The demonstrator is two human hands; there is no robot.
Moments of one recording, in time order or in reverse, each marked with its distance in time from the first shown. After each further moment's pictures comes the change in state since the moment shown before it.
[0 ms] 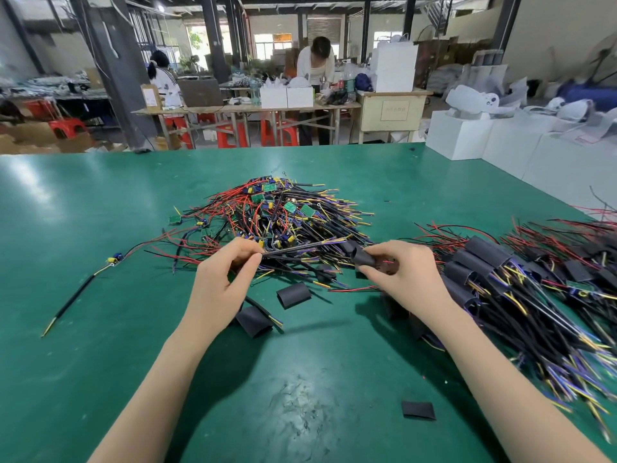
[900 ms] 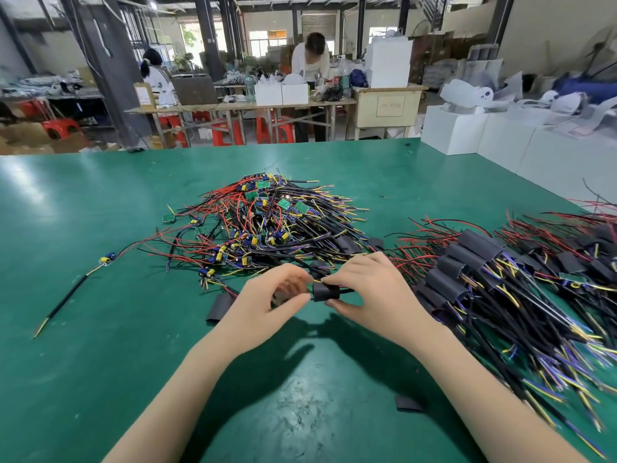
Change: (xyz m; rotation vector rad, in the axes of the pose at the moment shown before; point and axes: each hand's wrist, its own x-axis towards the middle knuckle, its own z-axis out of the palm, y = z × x) left_hand -0.014 0.024 0.037 -0.045 -0.396 0.007; right_hand -0.024 -0.026 0.015 -0.133 -0.061 -0.433
